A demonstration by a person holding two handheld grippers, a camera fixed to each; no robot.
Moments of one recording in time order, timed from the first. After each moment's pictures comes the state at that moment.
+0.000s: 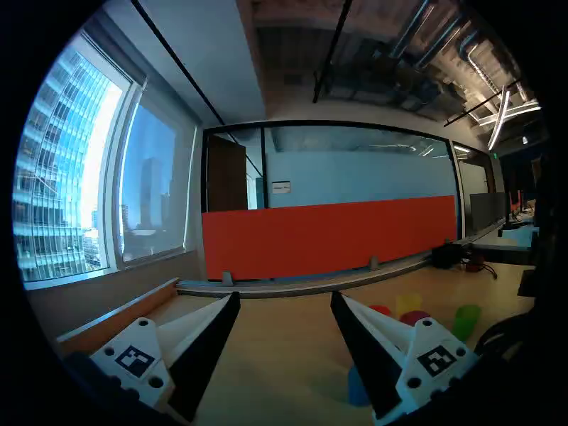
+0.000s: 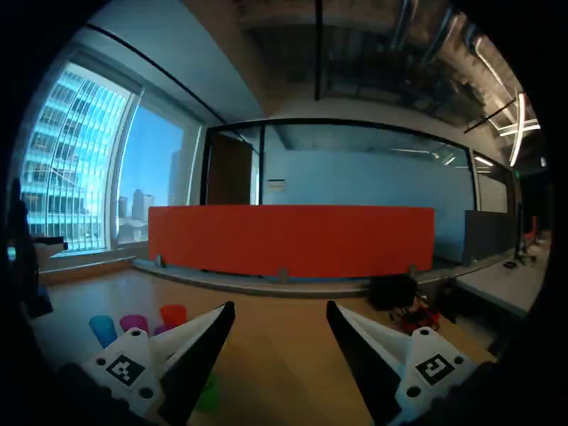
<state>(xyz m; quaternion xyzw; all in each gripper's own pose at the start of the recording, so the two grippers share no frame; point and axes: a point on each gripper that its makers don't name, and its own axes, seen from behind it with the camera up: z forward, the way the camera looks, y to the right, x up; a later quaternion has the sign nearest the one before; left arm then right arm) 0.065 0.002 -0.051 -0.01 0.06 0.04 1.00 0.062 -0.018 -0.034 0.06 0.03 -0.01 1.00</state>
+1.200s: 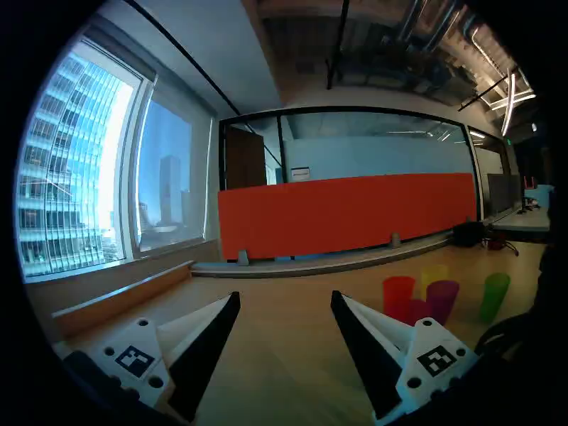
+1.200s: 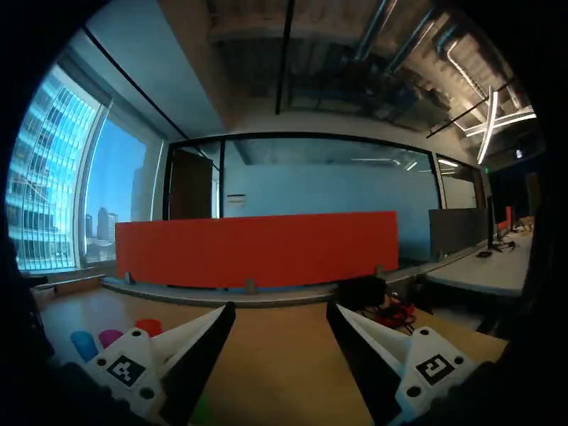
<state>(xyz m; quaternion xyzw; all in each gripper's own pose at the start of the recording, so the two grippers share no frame) -0.013 -0.004 -0.025 0.05 0.04 0.05 1.00 0.055 -0.002 -0.041 -0.03 0.06 0.02 1.00</state>
